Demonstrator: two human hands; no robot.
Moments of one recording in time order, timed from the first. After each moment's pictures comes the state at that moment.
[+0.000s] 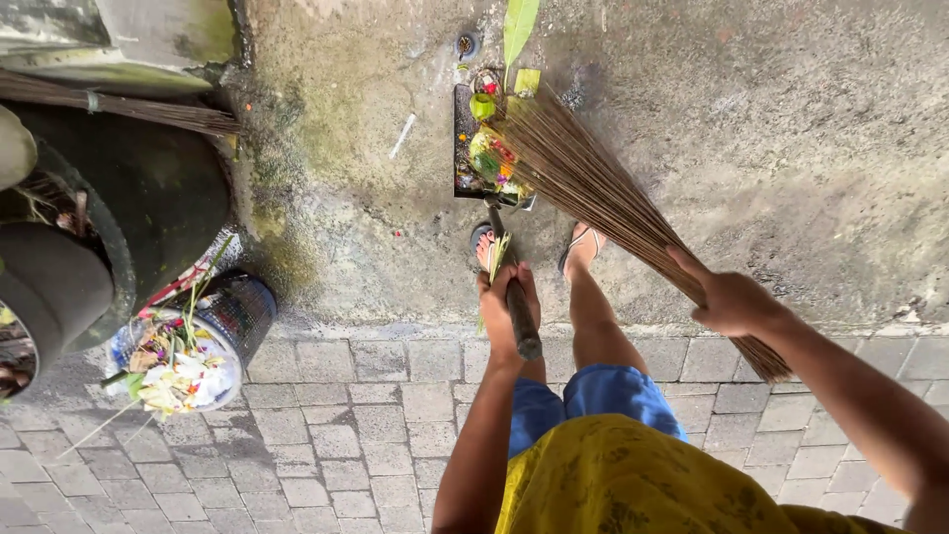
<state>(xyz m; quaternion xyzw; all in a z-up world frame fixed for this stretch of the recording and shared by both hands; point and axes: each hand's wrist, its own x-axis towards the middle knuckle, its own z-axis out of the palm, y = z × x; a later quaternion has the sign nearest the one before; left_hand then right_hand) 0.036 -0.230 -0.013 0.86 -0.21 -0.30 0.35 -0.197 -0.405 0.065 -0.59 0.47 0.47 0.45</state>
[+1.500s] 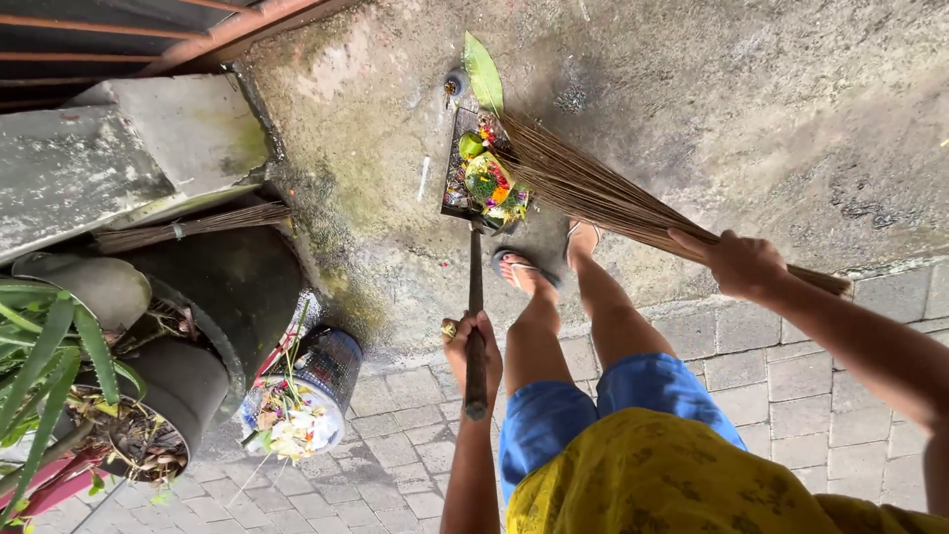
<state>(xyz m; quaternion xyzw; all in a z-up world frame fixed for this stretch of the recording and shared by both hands) 0.141 -0.215 0.009 0.82 -0.33 -0.30 0.35 -0.205 -0.402 -0.002 -0.68 0.44 0.50 0.31</state>
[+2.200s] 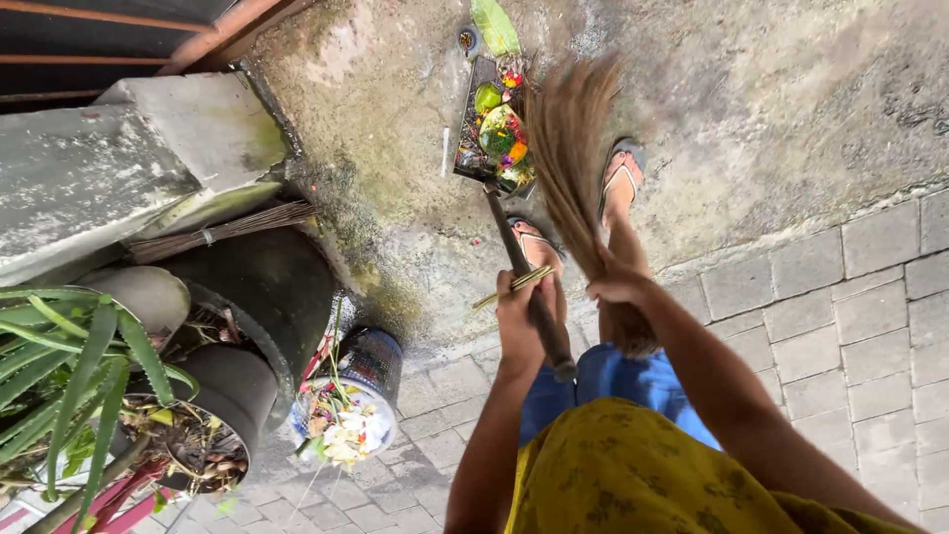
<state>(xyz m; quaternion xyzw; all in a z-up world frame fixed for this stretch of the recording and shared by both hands) 0.179 -0.187 0.017 0.75 -0.45 -0.36 0.32 -0.008 -0.175 -0.133 -0.32 0.65 0.21 0.66</state>
